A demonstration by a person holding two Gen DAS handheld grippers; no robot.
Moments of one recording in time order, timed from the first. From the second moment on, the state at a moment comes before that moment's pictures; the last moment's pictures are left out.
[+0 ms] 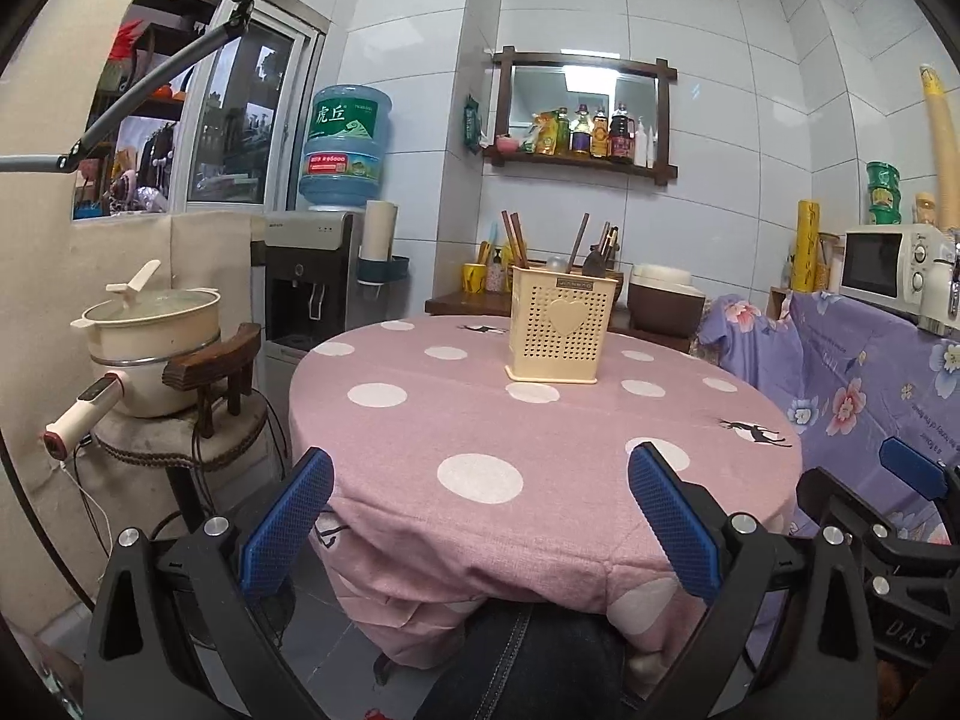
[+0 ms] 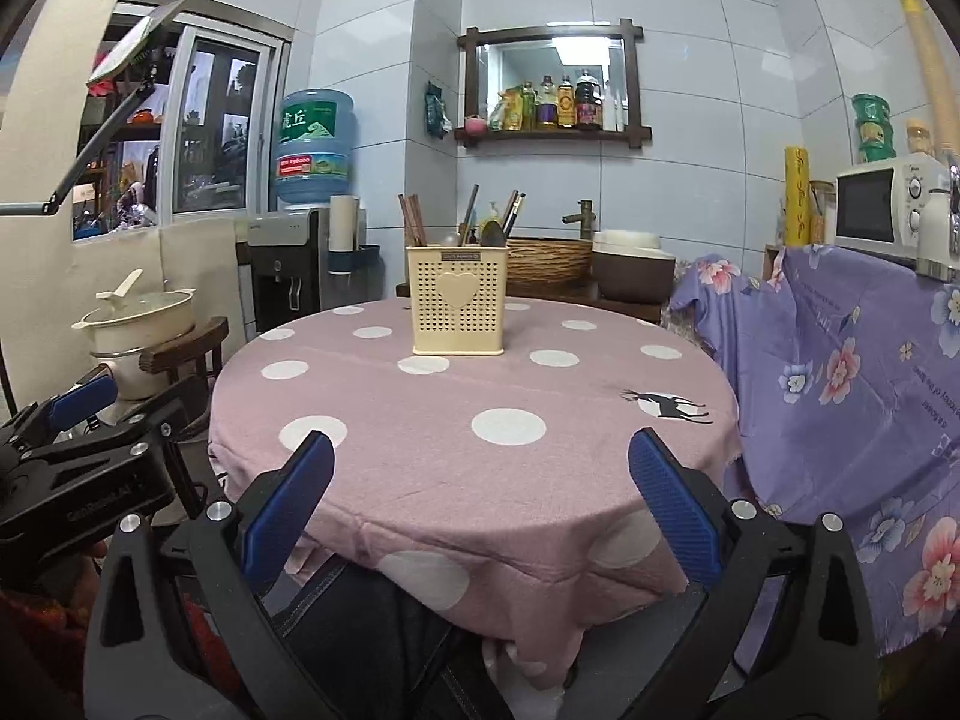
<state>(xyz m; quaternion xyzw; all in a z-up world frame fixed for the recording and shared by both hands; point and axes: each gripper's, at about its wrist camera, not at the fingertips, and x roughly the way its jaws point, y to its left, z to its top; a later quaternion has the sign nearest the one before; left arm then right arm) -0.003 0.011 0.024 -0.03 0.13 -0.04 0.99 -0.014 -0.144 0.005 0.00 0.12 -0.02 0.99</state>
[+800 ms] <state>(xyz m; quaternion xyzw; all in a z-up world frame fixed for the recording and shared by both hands) -0.013 0.012 0.022 -0.04 0.13 -0.04 0.99 -0.017 -0.151 0.005 0.01 0.13 -0.02 0.99</state>
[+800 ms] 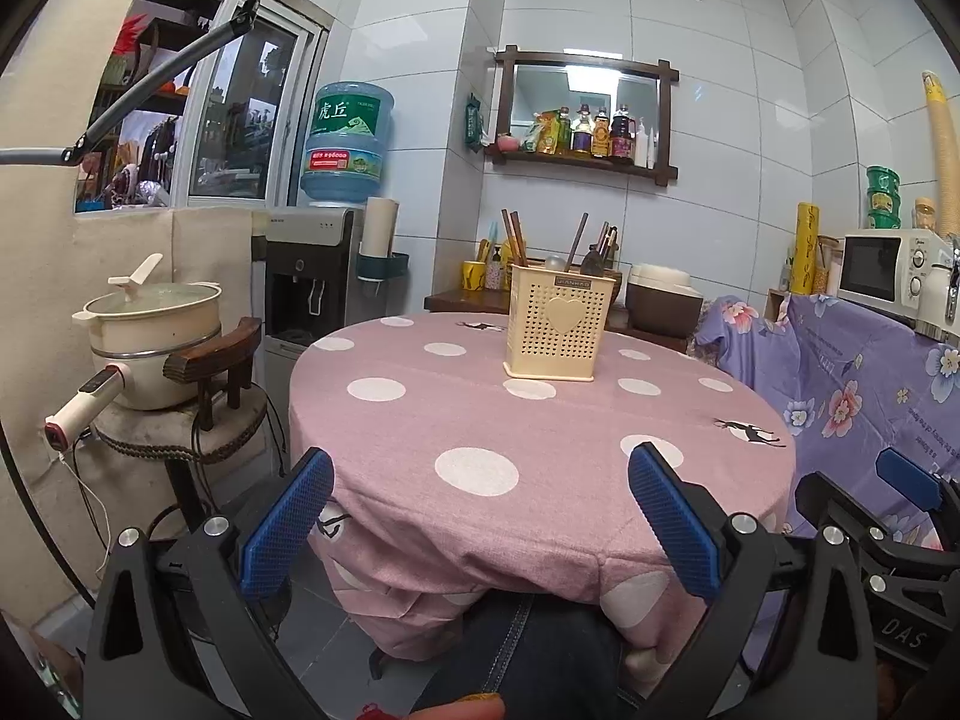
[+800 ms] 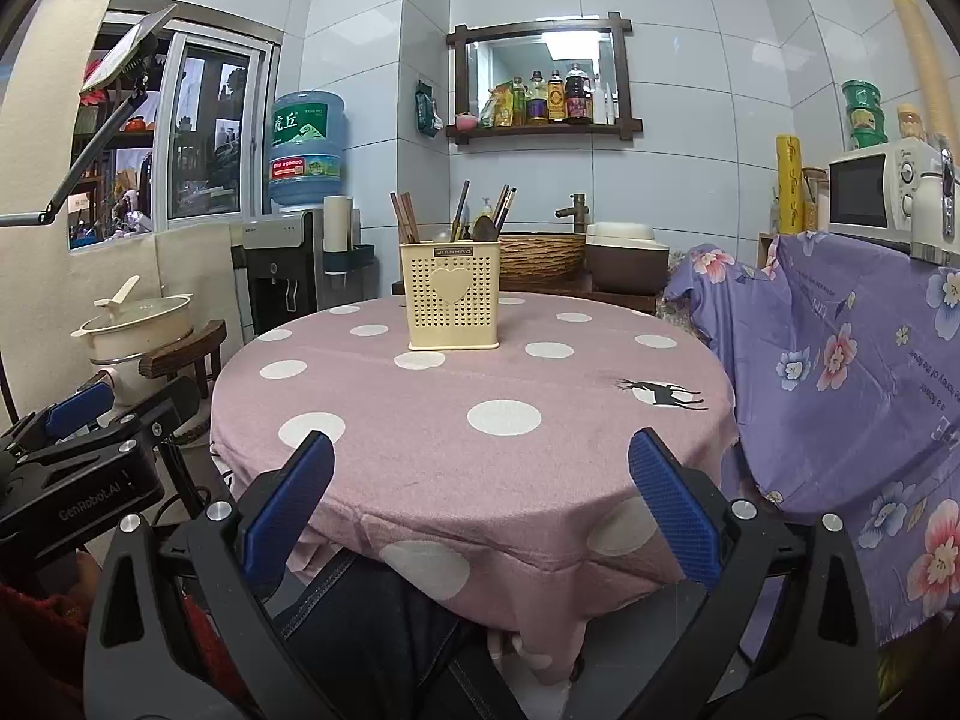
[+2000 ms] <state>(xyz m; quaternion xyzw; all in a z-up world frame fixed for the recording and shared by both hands) -0.012 0.011 0.021 -0.04 0.13 -0.05 0.99 -0.018 -0.153 0.004 0.01 0.13 -0.02 0.99</state>
